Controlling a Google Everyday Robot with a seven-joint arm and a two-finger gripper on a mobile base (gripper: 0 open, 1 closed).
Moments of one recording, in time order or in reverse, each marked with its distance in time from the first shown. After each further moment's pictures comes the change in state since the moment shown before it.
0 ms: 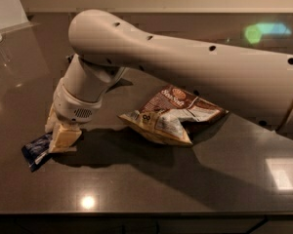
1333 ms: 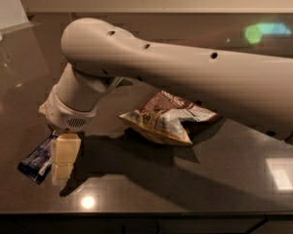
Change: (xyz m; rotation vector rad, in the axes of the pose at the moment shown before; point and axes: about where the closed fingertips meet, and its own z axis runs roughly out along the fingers) arm -0.010 0.010 0.008 0.035 -0.004 -0.015
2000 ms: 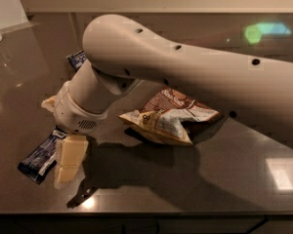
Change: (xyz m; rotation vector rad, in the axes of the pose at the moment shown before) arm -0.010 0.016 -0.026 0.060 -0.083 -0.011
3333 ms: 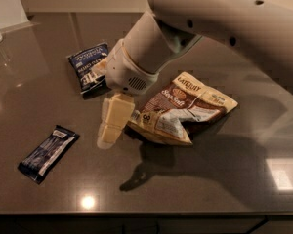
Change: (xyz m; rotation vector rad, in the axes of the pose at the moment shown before) arm 0.050 -0.021 -0.112 0.111 0.075 0.163
